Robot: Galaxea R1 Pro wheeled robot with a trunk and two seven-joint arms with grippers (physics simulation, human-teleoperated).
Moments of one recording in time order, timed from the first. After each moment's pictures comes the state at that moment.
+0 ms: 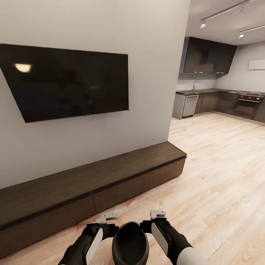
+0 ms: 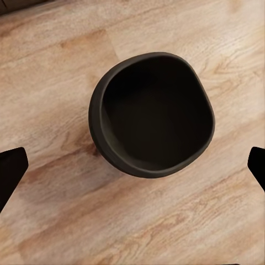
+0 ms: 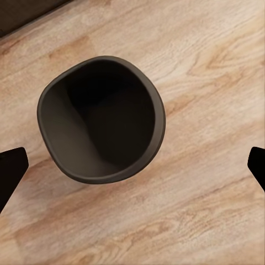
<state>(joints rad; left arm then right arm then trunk) -0.42 -0.14 -0.08 -0.74 0.17 0.56 0.09 -0.55 0.17 0.27 -0.53 -0.34 0.48 -0.23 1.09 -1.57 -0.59</state>
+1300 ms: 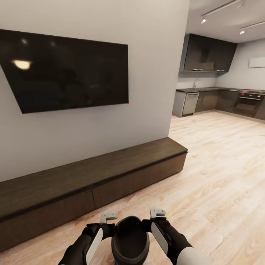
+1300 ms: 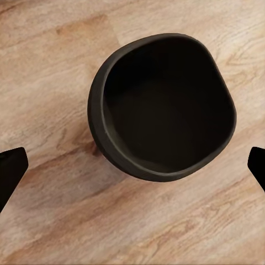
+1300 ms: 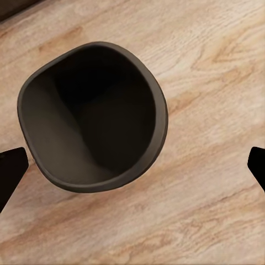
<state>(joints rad) -0.42 -0.14 -0.07 -0.74 0.17 0.56 0.09 -0.55 0.17 0.27 -0.54 -0.34 0.47 -0.23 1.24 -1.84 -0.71</state>
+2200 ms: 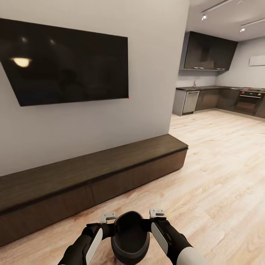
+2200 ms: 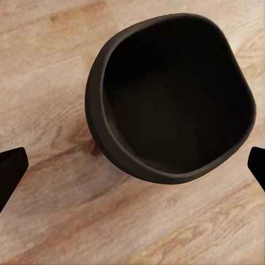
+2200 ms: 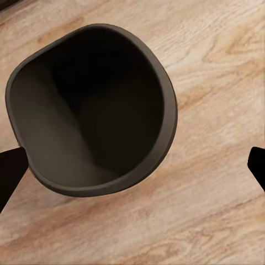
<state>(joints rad) -0.42 -0.14 -0.08 -0.75 0.17 0.55 0.08 -0.55 0.17 0.27 -0.54 -0.33 0.46 -0.21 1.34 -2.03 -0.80</state>
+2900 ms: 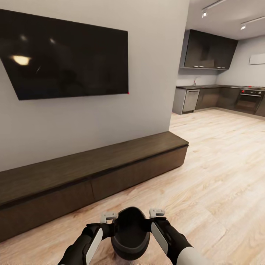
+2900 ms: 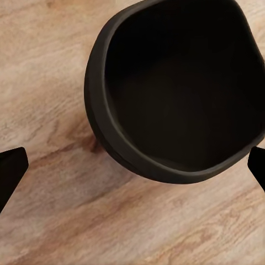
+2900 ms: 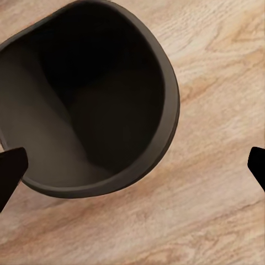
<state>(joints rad) -0.42 -0.14 -0.08 -0.75 0.17 0.55 0.08 -0.55 0.17 0.27 -0.54 -0.33 0.46 -0.21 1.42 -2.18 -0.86</state>
